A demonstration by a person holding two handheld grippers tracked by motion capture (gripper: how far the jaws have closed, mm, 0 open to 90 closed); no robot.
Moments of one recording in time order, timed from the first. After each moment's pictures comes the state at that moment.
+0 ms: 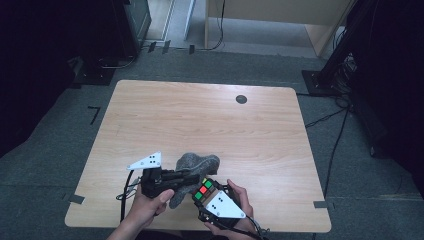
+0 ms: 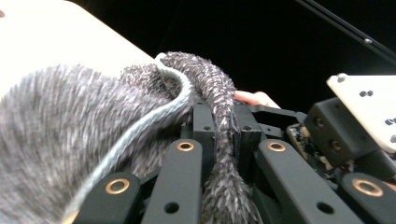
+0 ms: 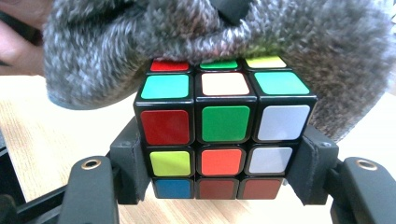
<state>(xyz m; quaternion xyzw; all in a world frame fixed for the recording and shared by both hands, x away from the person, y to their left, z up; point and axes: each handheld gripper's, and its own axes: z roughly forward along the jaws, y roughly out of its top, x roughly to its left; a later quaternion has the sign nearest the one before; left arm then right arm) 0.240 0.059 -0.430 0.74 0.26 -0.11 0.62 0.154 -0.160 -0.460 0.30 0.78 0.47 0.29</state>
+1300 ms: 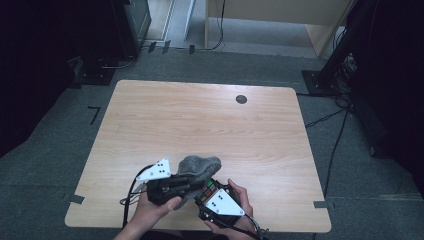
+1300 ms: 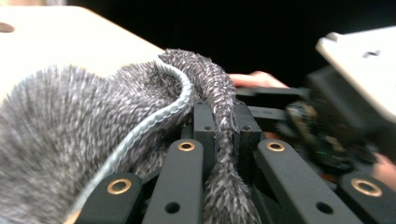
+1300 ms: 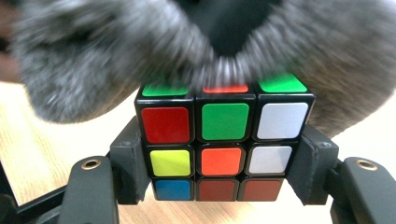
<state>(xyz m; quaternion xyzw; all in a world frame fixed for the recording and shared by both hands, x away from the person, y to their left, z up) 0.230 0.051 -0.428 0.76 0.26 -0.04 0.59 0.158 -0.160 -0.464 0.32 0.78 0.46 0.29</state>
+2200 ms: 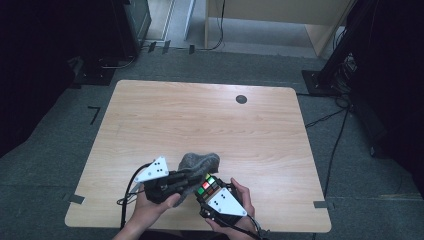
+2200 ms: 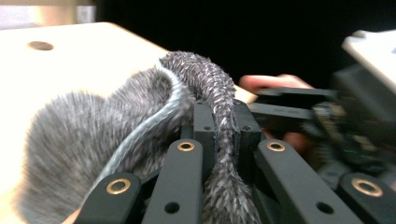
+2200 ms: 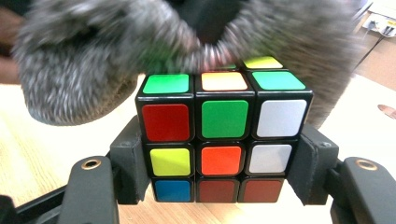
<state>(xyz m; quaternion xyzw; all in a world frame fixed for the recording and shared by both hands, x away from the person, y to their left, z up) 0.231 0.054 -0.425 0.76 0.27 0.02 0.59 0.157 -0.162 -0.459 0.34 0.76 0.46 0.30</state>
